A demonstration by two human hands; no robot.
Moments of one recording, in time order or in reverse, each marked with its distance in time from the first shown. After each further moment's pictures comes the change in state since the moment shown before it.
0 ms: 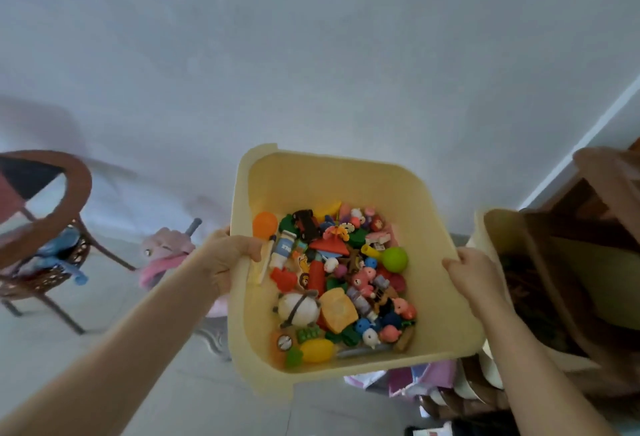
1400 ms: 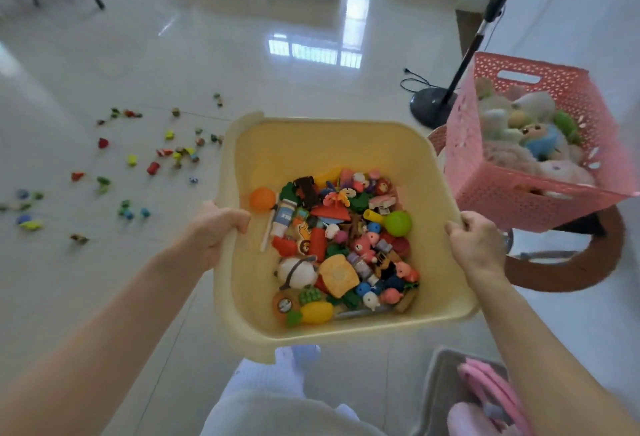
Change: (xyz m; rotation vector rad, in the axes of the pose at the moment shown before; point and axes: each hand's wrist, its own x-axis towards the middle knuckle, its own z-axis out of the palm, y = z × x) left_hand -0.199 -0.140 -0.587 -0.843 1.349 0.030; right_hand -0.363 -0.600 0.526 -0.175 -0.798 -1.306
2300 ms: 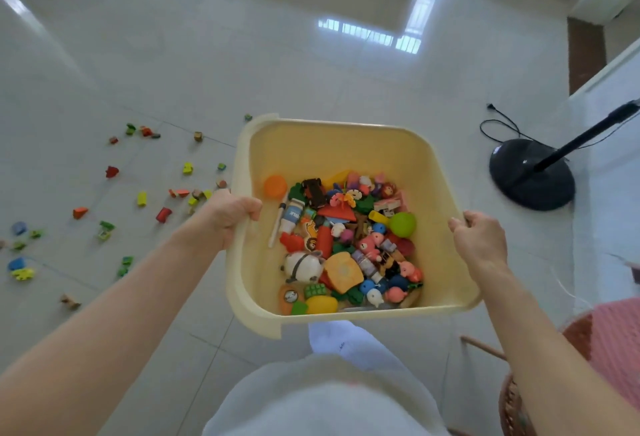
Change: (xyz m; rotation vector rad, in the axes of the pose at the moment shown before) left_hand 0.460 0.279 -0.045 0.014 0.210 -0.119; right_hand 0.435 -0.303 0.224 -0.051 -0.203 0.012
